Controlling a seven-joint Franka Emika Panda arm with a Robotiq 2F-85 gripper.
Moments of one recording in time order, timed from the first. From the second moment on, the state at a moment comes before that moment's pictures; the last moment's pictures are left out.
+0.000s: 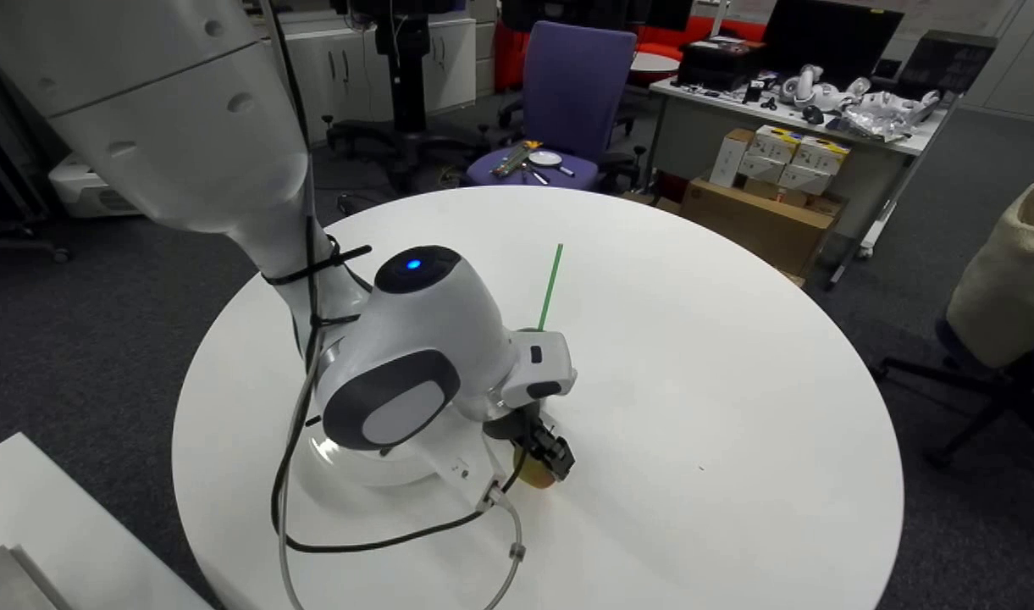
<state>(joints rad) -0.27 0.51 -0.31 -2.39 -0.02 3.27 -0.24</state>
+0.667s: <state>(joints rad) -0.07 0.54 -0.45 -2.43 0.10 3.46 -0.15</state>
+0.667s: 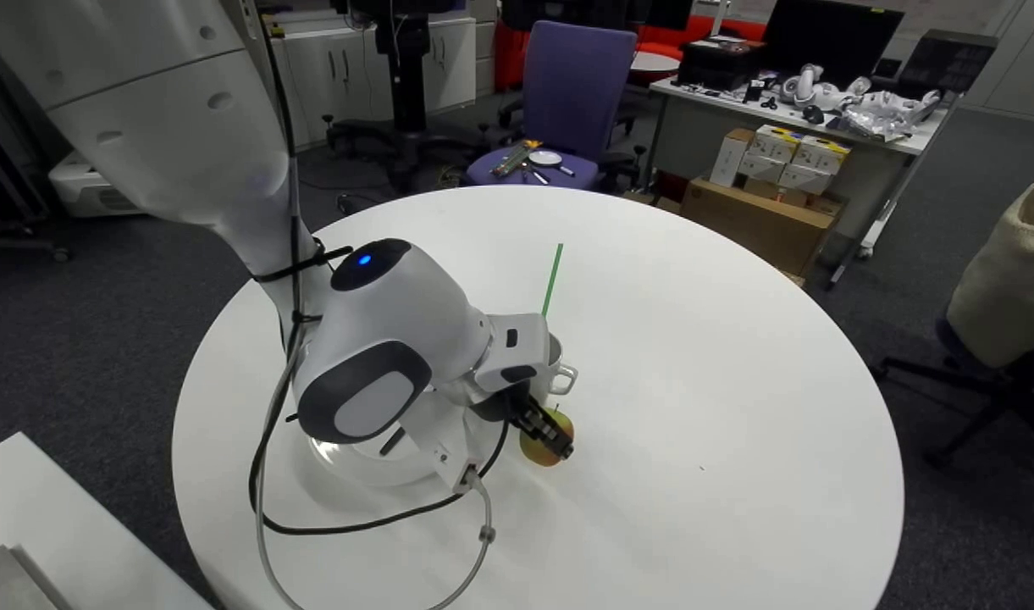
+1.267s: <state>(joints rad) 0.10 0.68 -0.52 -2.35 0.27 3.45 -0.12</state>
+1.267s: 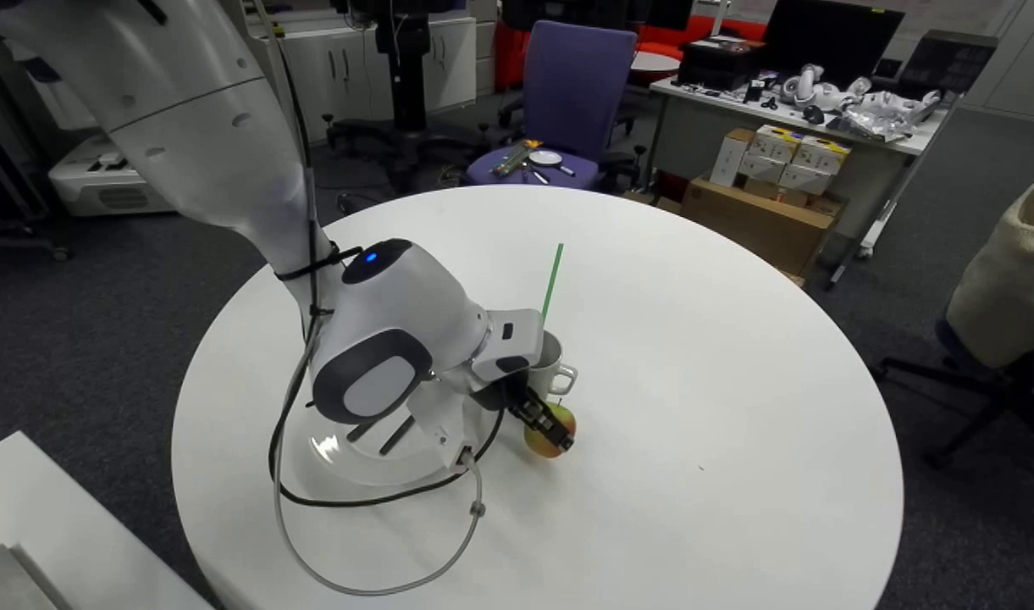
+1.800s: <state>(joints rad) 0.05 0.69 -0.49 -2.34 0.18 3.43 -0.11</state>
